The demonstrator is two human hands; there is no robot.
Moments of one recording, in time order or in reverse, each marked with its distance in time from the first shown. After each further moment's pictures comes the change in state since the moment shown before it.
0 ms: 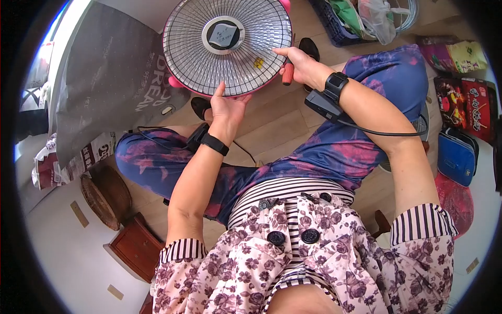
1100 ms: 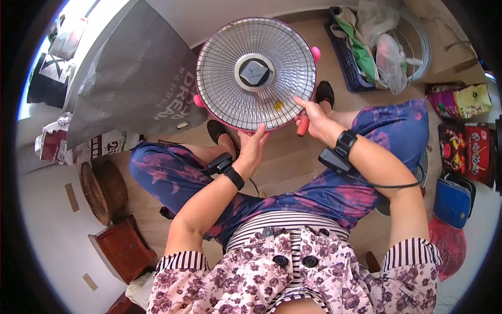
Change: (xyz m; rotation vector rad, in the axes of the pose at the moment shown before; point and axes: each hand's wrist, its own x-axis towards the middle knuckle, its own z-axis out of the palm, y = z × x) left_hand -0.009 -0.037 -0.018 0.398 0.076 0.376; right_hand -0.004 0.024 0.000 -0.078 0.083 0.011
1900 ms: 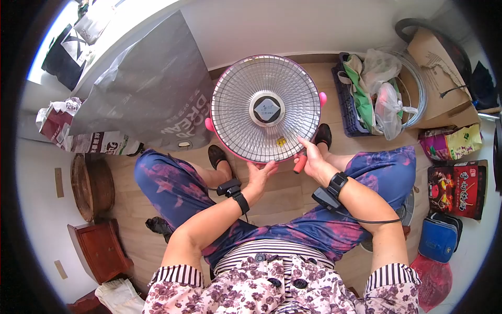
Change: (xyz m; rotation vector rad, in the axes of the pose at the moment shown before) left_hand 0.003 -0.017 0.007 0.098 -0.041 -0.020; right_hand 0.007 0.008 -0.001 0.098 -0.053 0.009
